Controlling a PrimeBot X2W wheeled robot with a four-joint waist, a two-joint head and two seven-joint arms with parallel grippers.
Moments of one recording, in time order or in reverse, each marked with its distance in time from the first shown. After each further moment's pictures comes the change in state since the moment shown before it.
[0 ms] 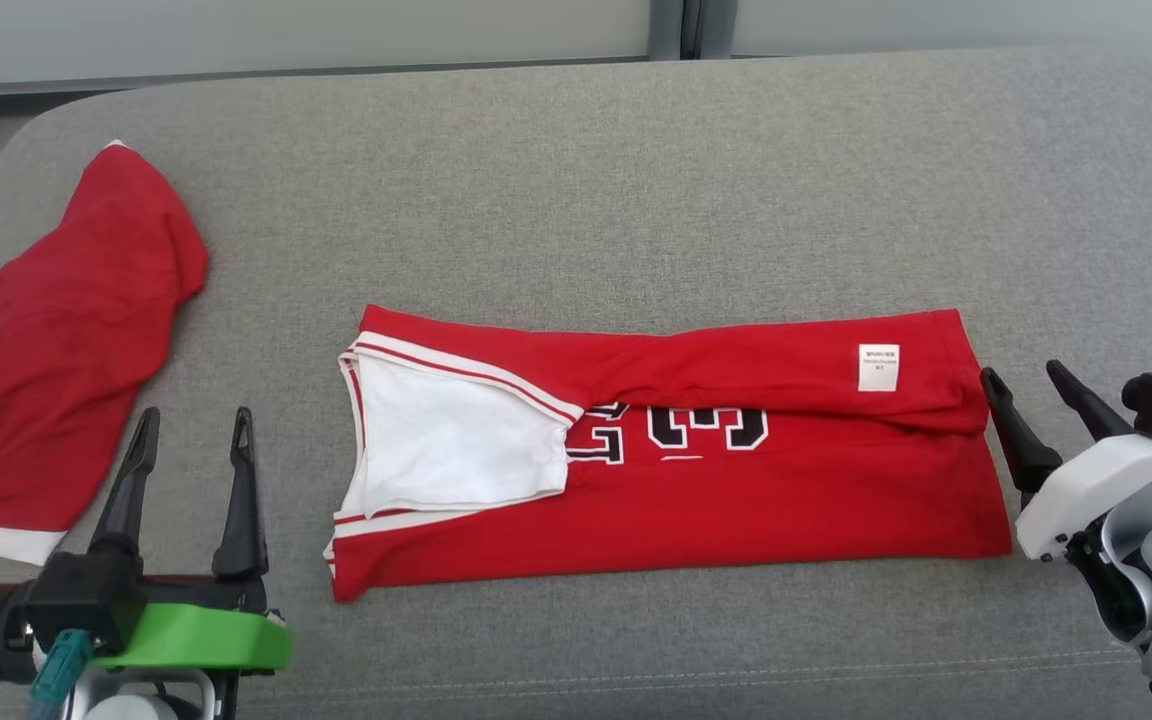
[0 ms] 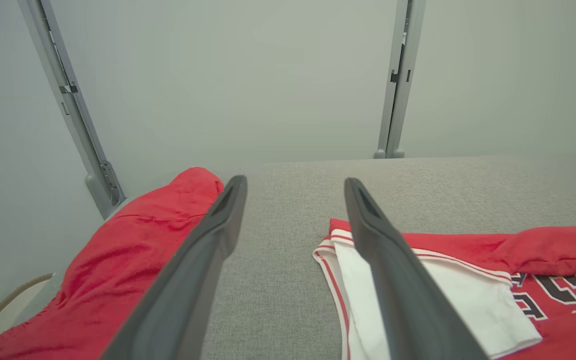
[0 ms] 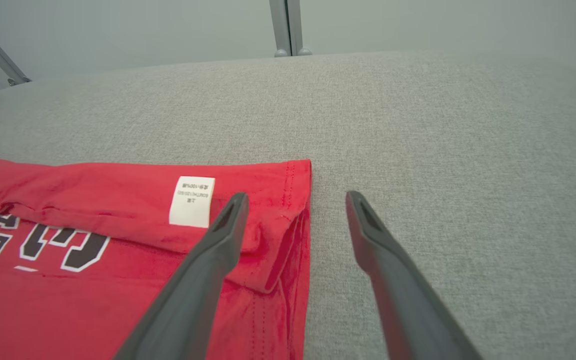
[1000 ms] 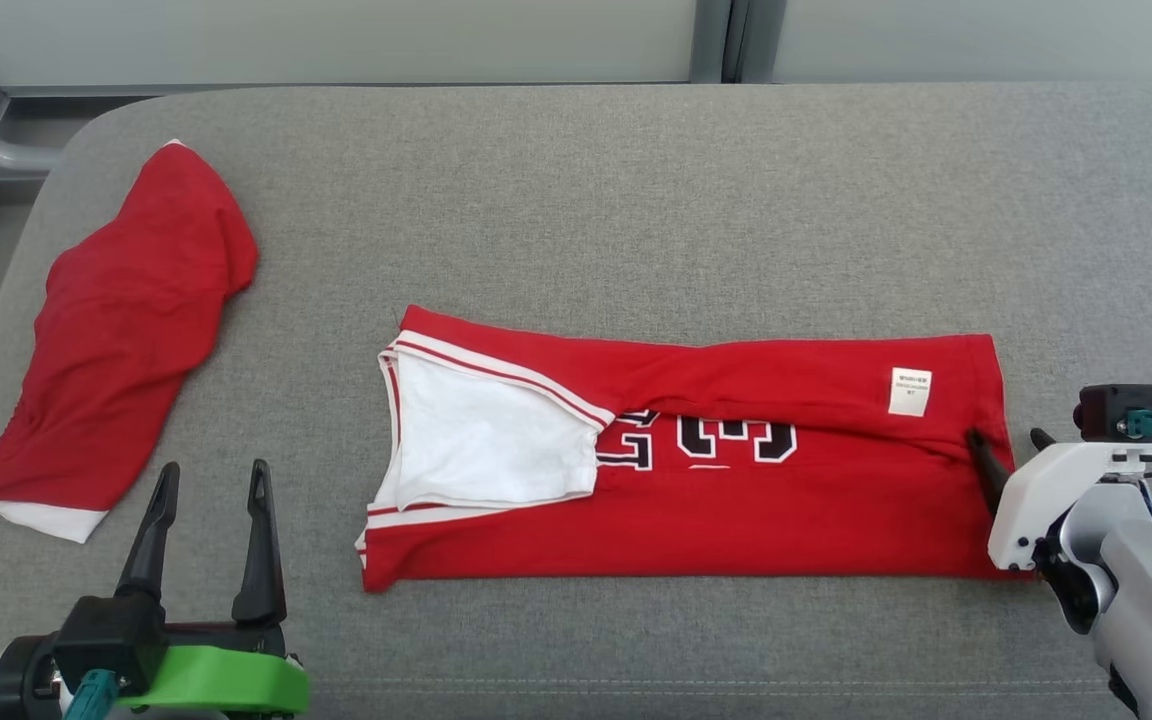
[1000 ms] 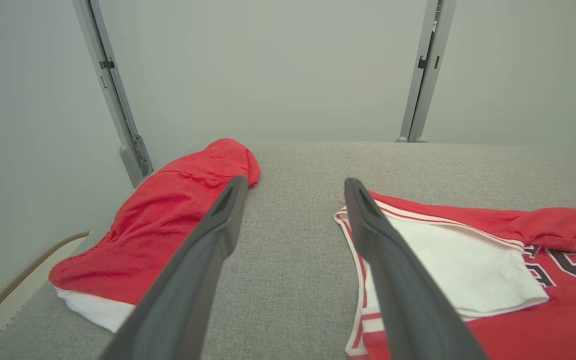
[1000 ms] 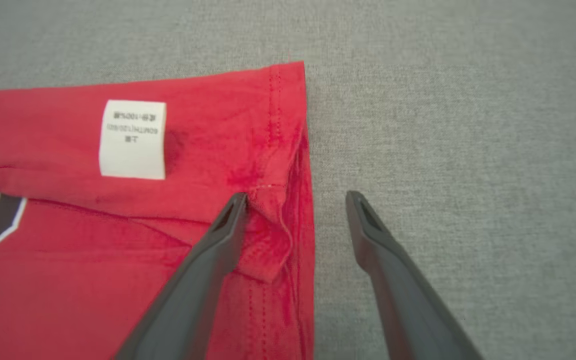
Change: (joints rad) left arm 0.082 -0.110 0.104 0.006 0.101 -0.062 0.000; right arm -0.141 0.150 0.009 0.403 -0.037 0.000 0.116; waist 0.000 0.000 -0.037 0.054
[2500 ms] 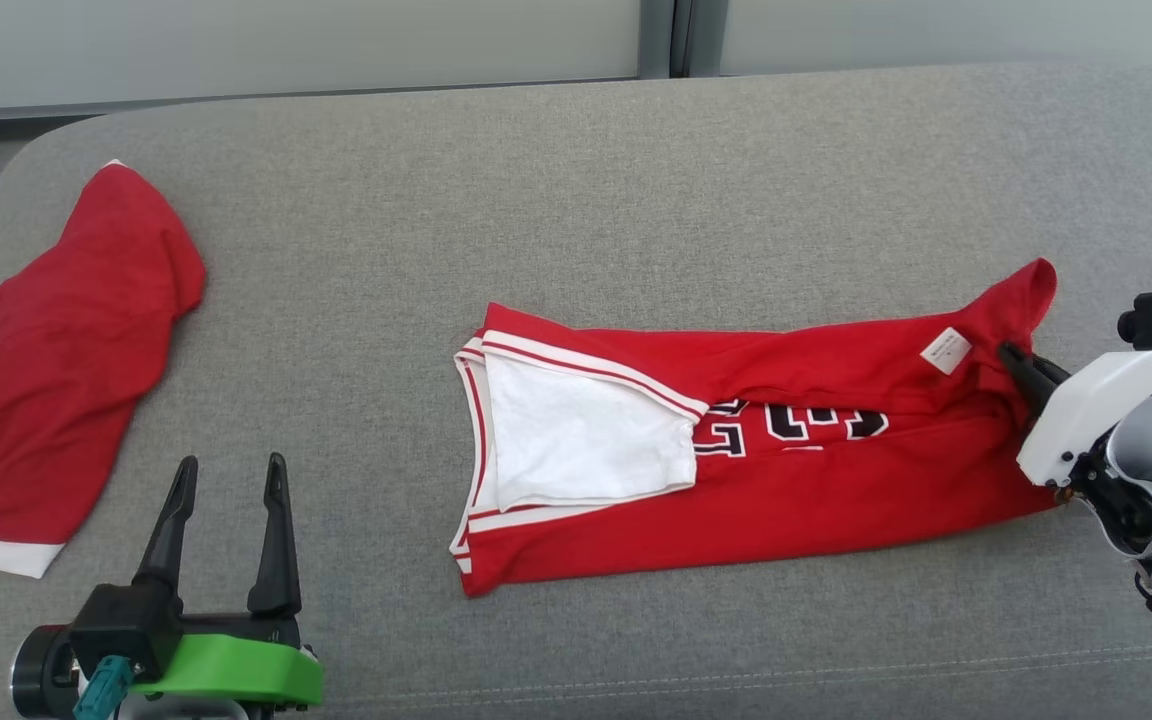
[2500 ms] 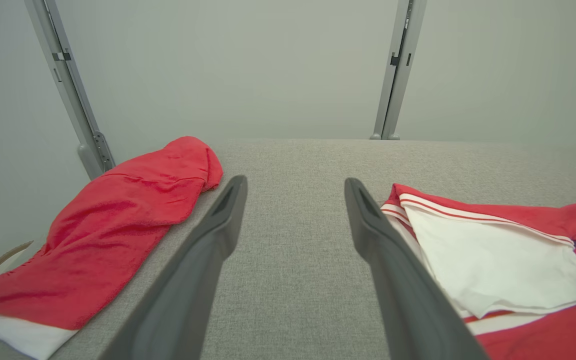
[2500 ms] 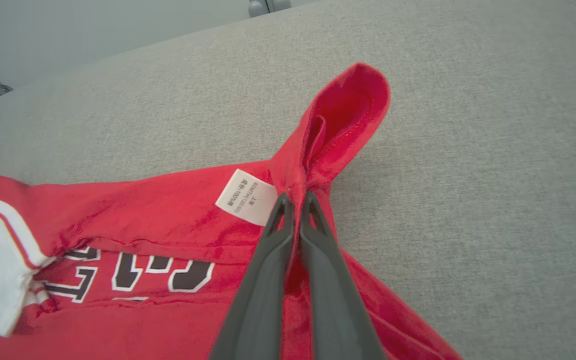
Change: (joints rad) left arm -0.026 -0.030 0.003 0.037 0.008 -0.021 0.000; right arm -0.048 -0.185 0.166 -0.283 0.350 0.000 0.122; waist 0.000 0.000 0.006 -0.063
